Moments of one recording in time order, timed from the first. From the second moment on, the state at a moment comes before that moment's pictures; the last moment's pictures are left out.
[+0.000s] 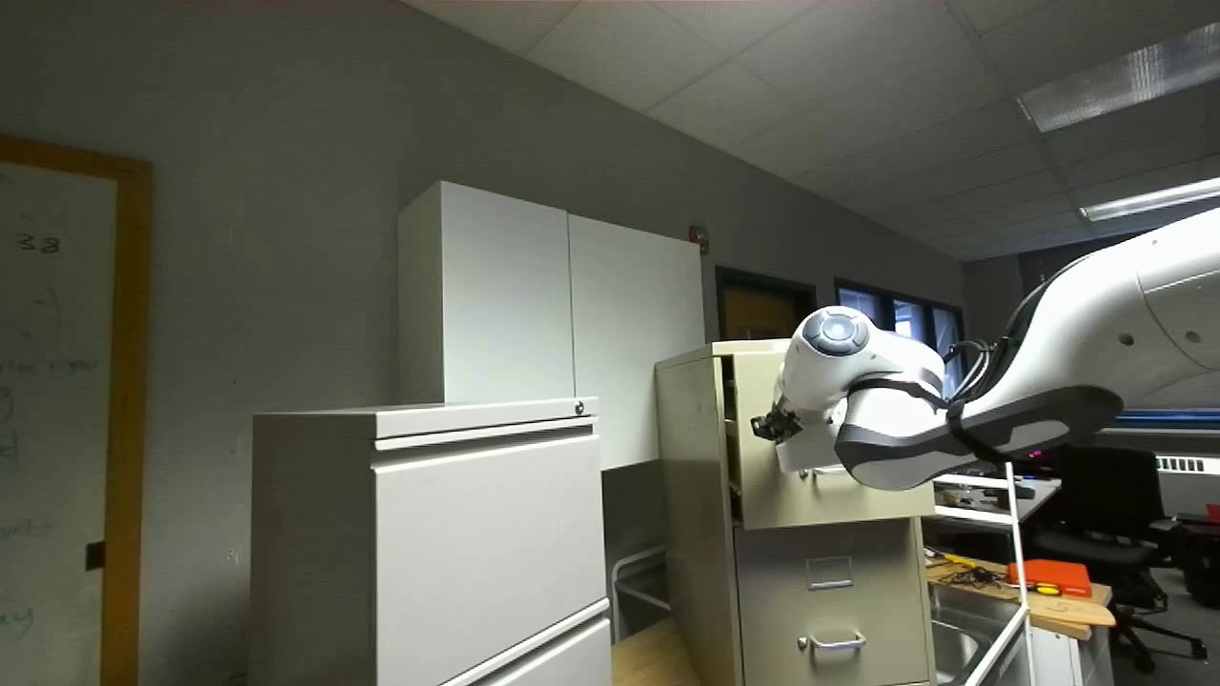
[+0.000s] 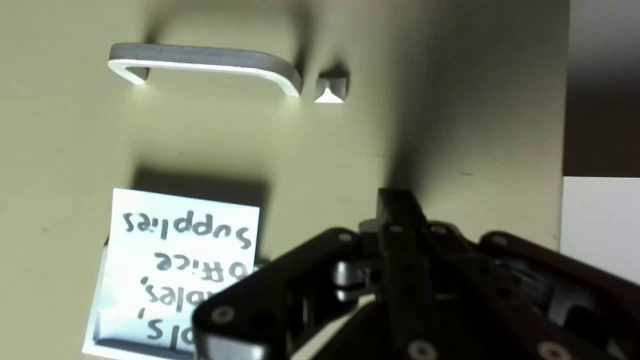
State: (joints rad) arm -0.25 -0.51 -0.13 -2.29 -1.09 2.65 1.05
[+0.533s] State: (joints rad) arm -0.25 -0.44 -0.15 -2.21 -0.92 2.65 0.96
